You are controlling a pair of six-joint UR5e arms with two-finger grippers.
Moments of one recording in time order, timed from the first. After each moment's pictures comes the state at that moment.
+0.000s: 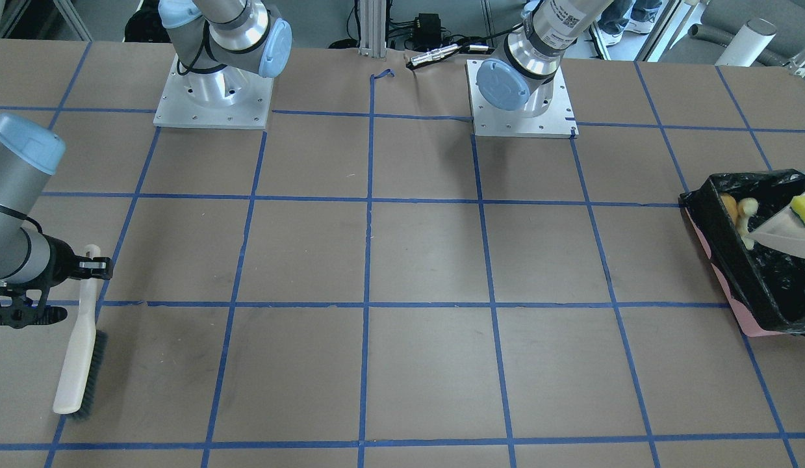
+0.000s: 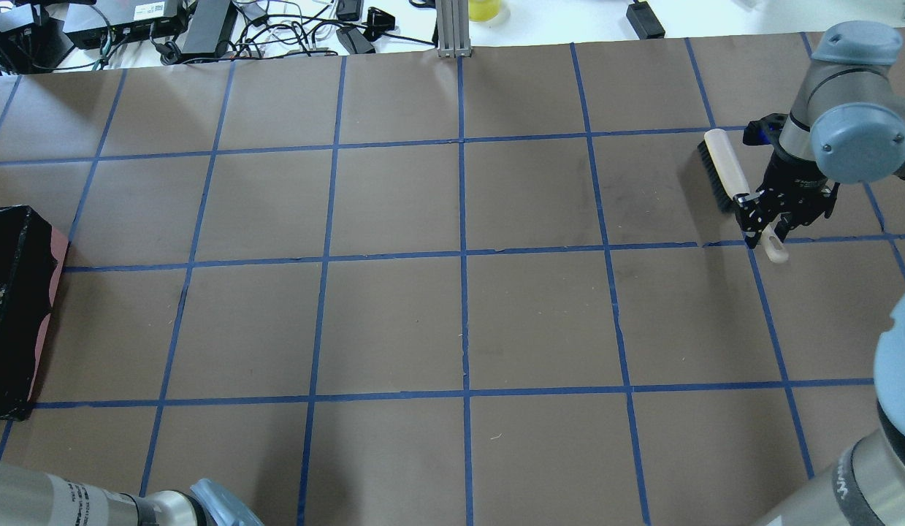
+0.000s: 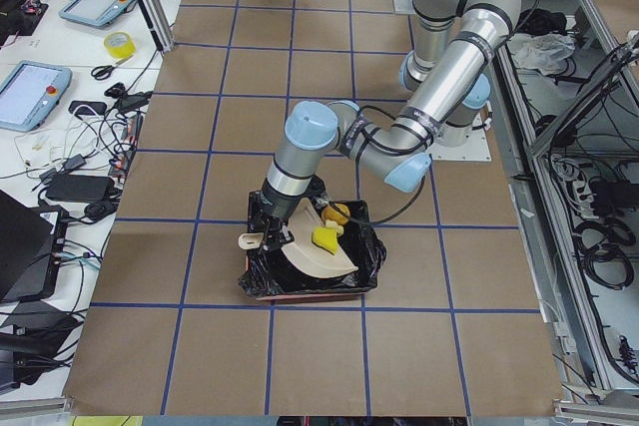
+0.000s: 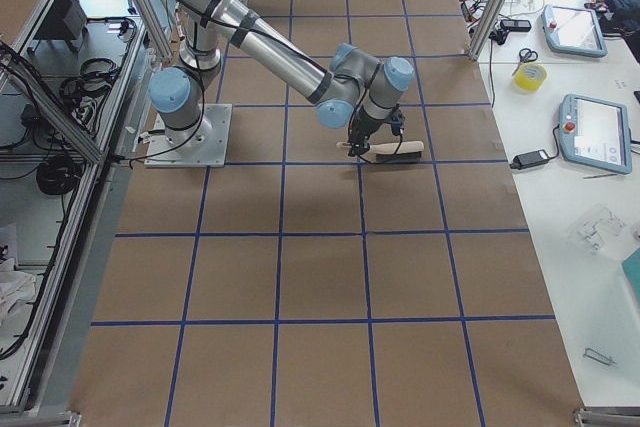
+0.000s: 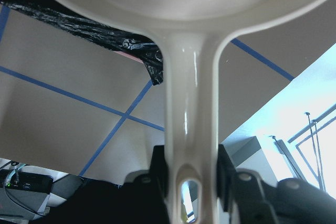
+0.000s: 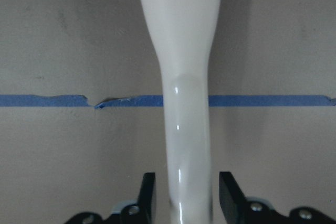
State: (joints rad) left arm -0.61 -1.91 -1.49 -0.79 1.45 3.51; right arm 1.21 -1.17 1.73 -1.88 -1.72 -0.37
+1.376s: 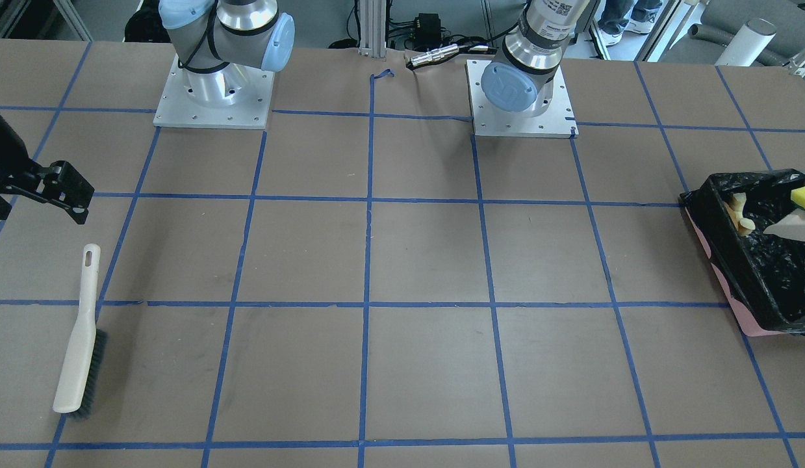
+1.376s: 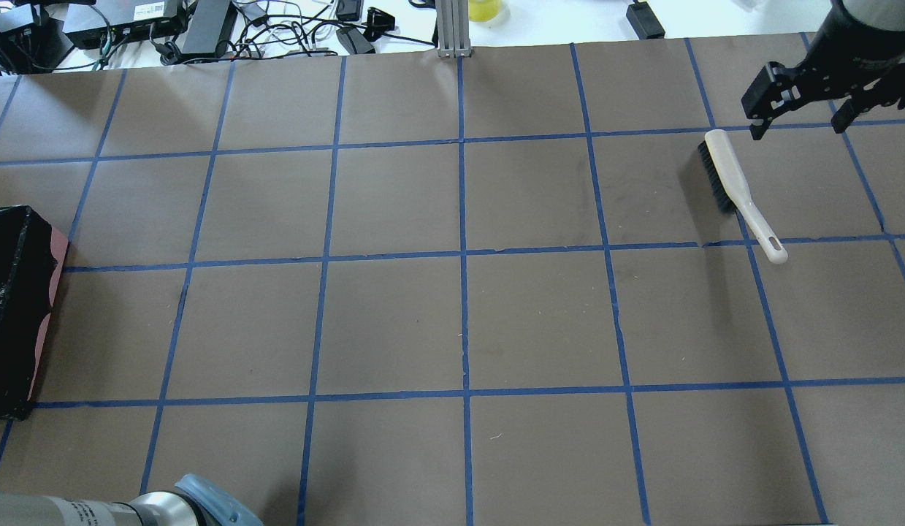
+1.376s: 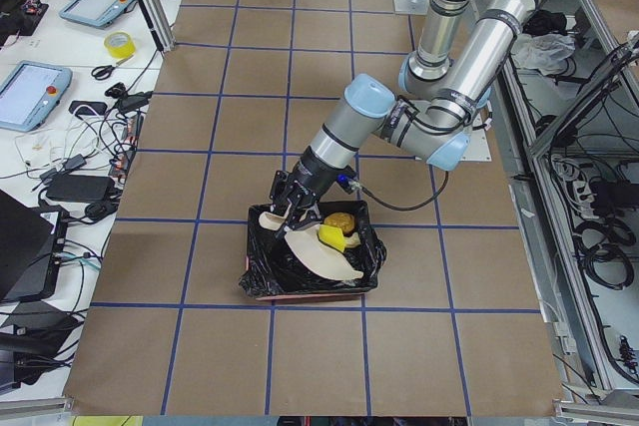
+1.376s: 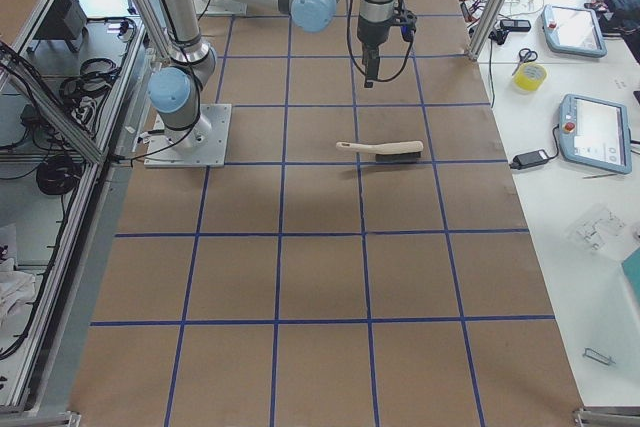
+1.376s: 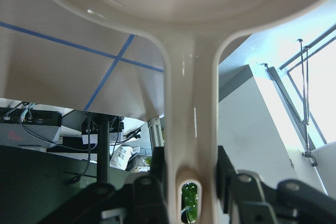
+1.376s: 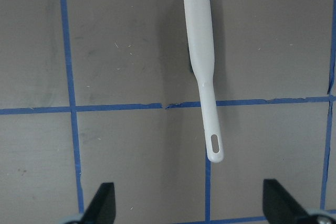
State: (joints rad) left arm -0.56 -1.72 -1.77 -0.42 1.38 3.54; right arm 1.35 -1.48 1.51 -1.65 -1.65 -0.21
